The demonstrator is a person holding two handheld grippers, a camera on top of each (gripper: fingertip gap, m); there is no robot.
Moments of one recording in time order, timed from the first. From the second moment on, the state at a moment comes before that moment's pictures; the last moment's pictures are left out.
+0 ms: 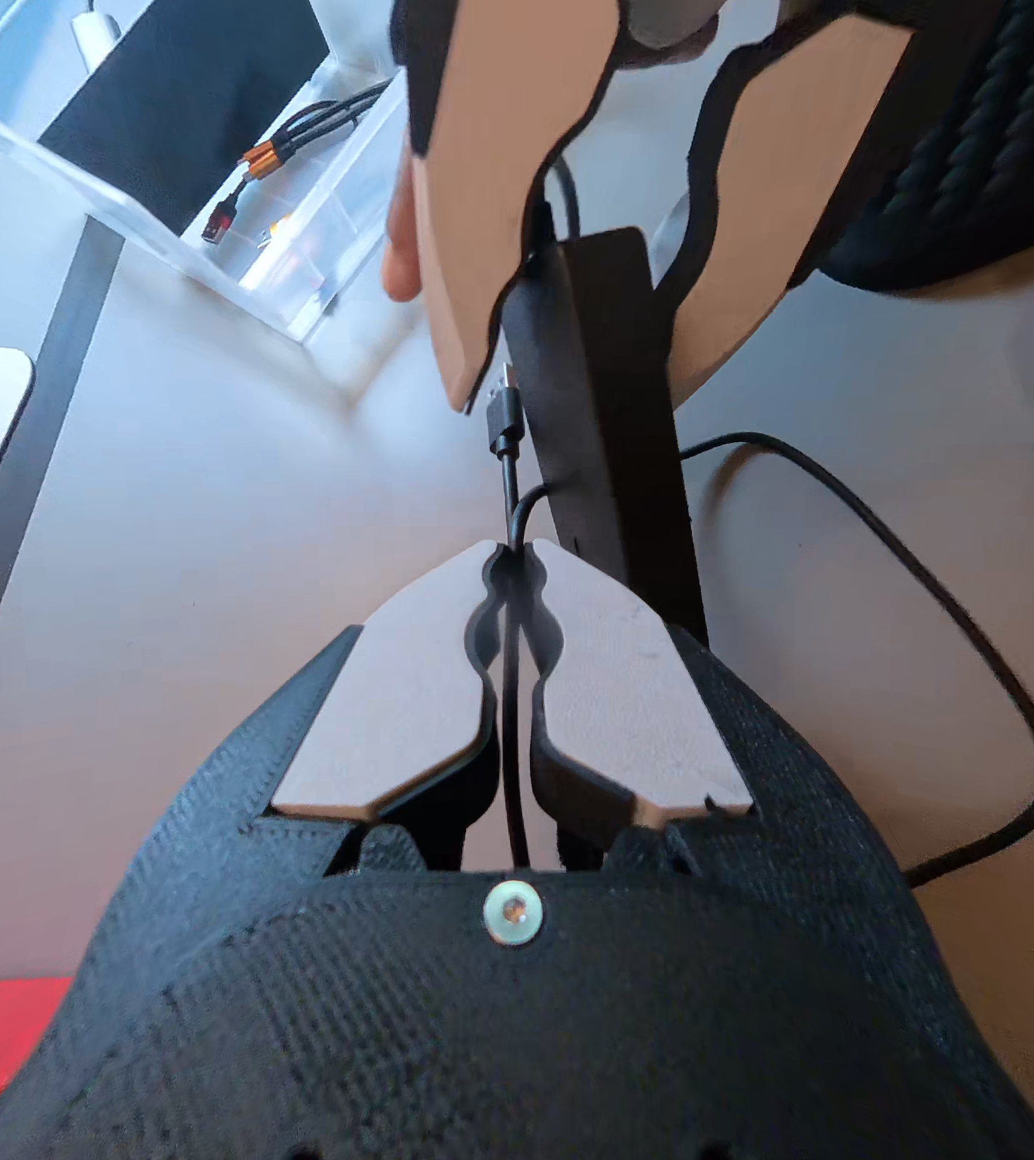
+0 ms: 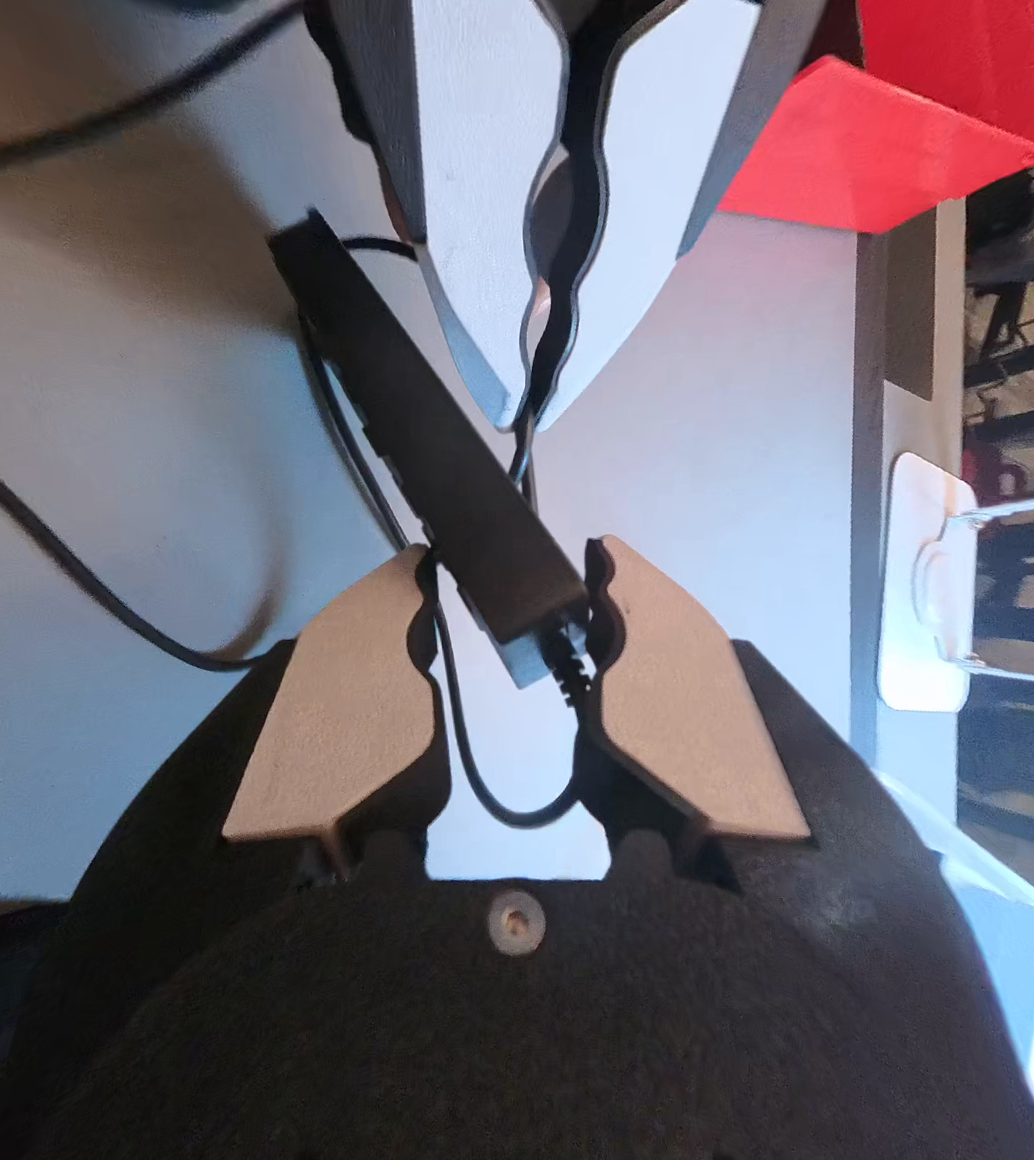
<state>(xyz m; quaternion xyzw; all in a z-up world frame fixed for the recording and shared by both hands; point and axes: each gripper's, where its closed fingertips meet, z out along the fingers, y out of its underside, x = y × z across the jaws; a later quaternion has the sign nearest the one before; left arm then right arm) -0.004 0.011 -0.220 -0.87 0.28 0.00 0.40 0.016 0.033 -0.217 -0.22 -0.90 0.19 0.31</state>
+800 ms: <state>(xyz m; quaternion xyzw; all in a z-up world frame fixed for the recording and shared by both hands) -0.028 -0.034 -0.109 -0.76 0.18 -0.12 0.61 0.042 0.030 -0.185 -0.21 -0.88 0.26 0.34</state>
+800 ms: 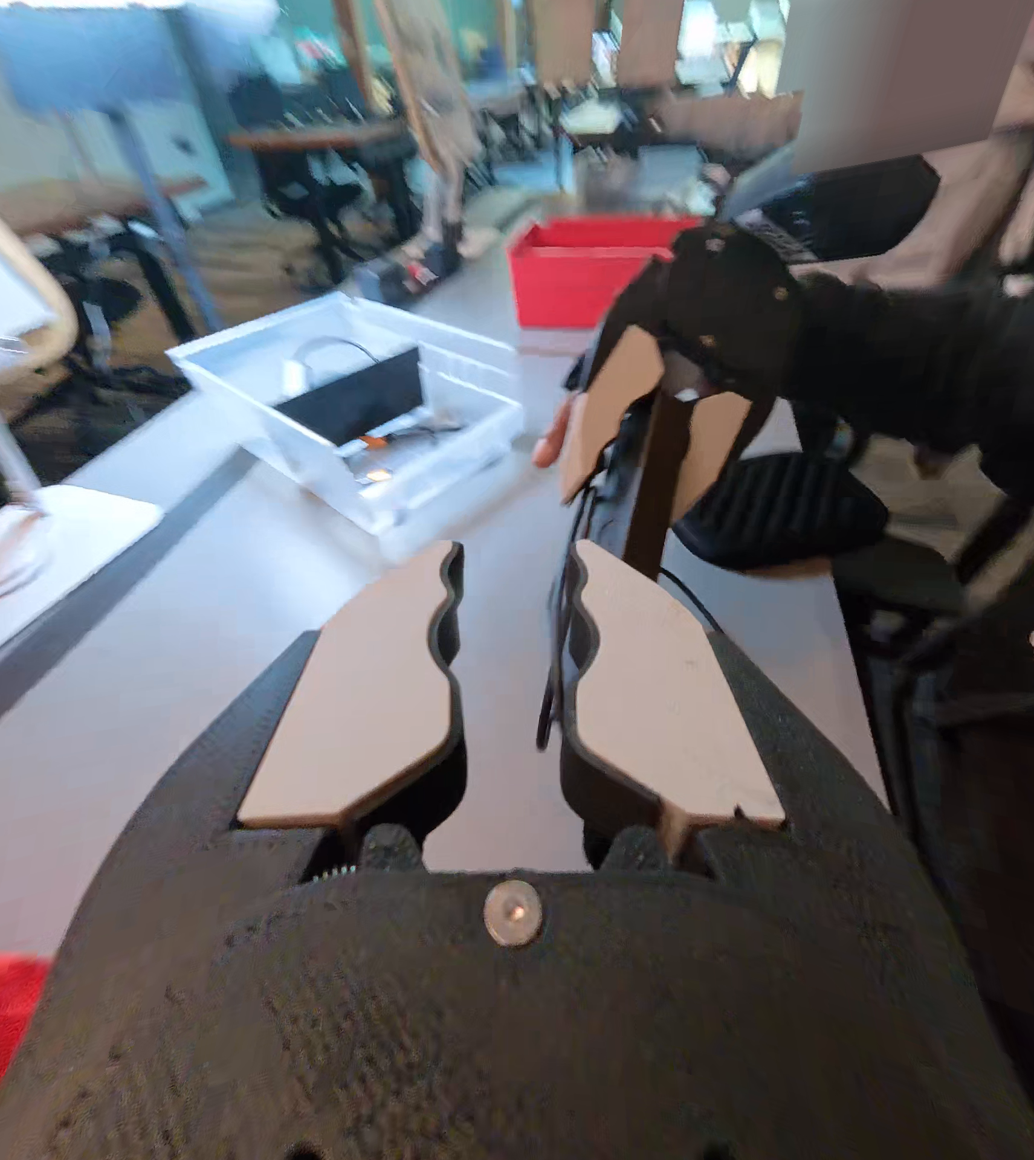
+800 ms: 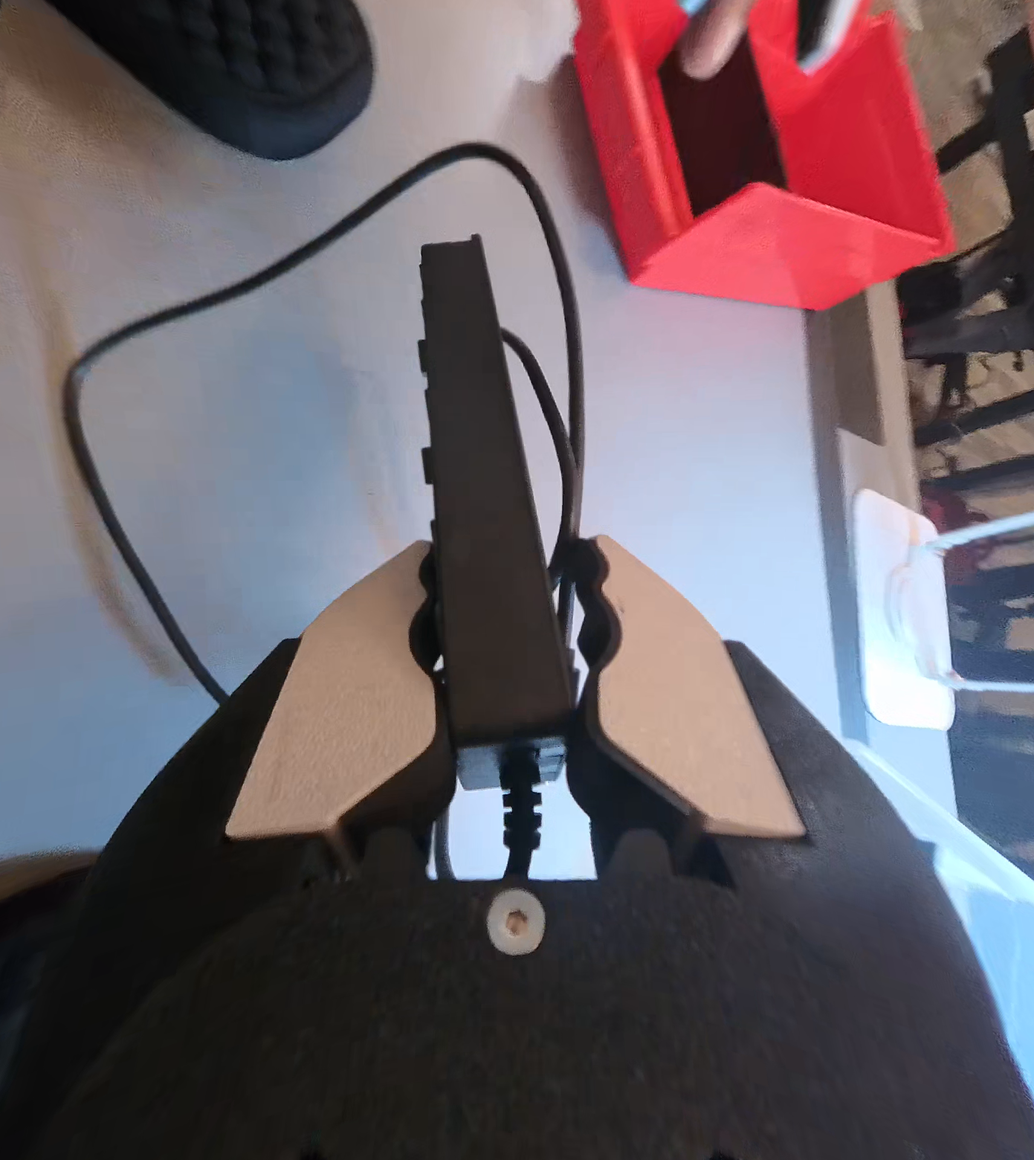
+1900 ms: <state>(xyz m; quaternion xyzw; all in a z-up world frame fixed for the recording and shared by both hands) -0.061 -0.012 -0.234 -0.84 0.10 -0.12 0.51 -0.037 0.456 -0.209 -0.65 -0.69 0.04 0.31</state>
